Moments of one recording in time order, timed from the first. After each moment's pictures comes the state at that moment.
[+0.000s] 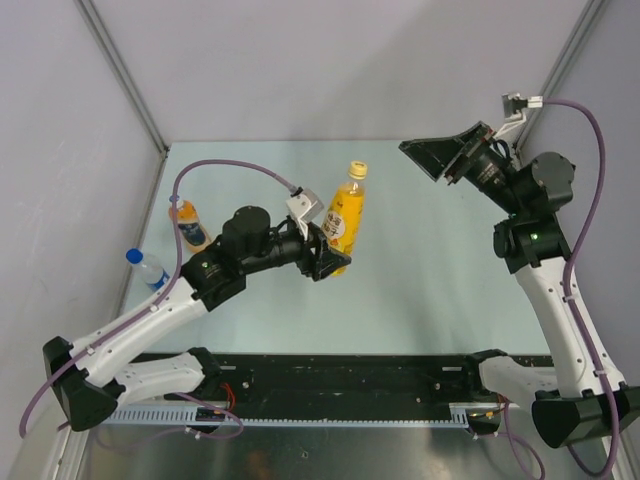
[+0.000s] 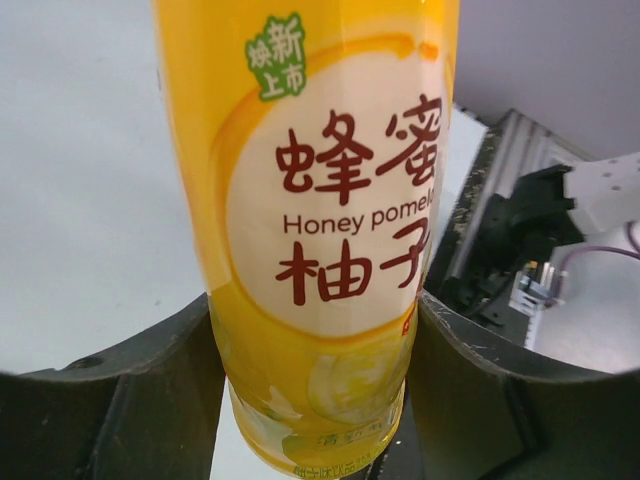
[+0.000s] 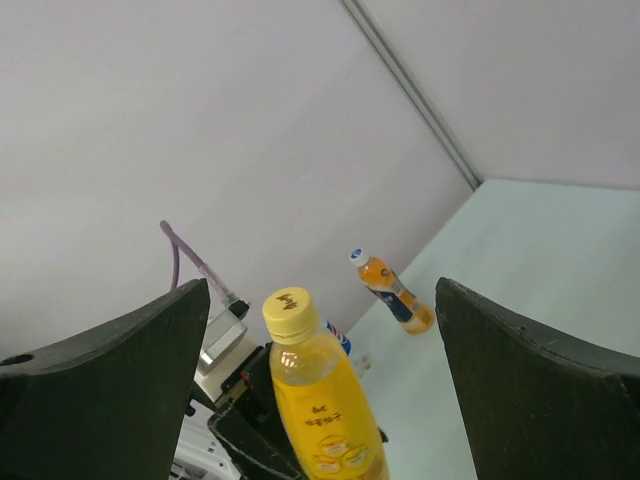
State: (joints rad) left arm -0.83 1.04 1.00 -0.17 0.34 -0.20; right arm 0.19 1.05 1.24 0.22 -0.66 0.93
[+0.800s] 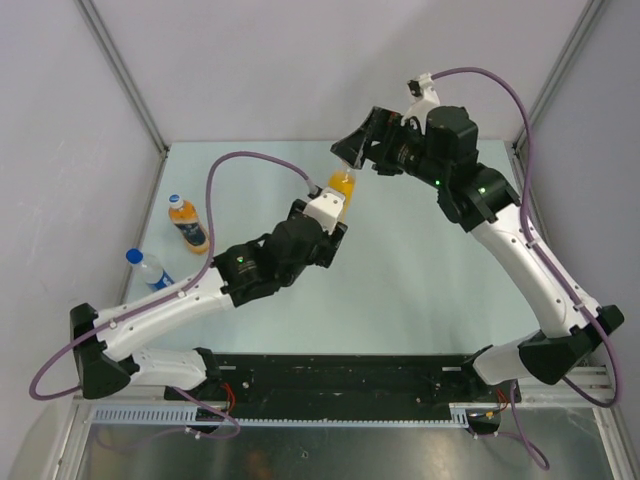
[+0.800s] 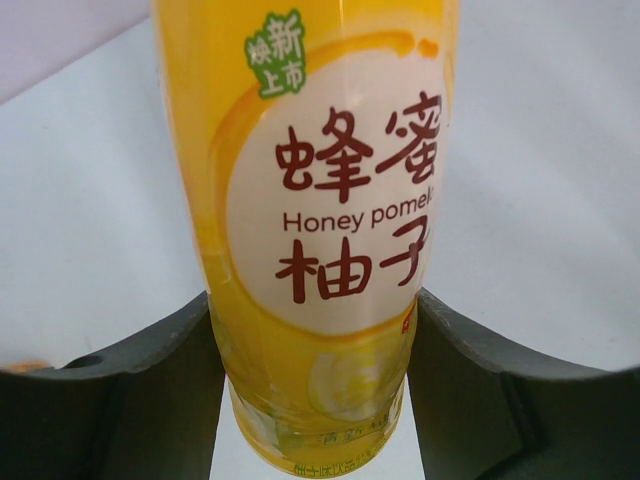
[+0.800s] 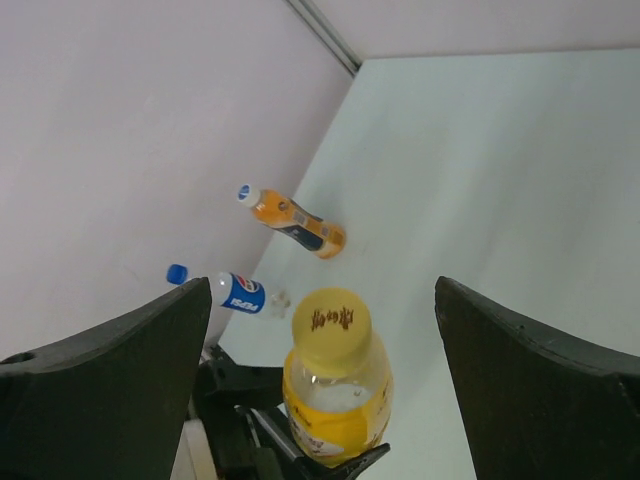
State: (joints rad) left arm -1.04 1.21 1.18 -0.42 -0.51 -0.12; right arm 0.58 1.40 1.71 -0.43 -0.17 0.64
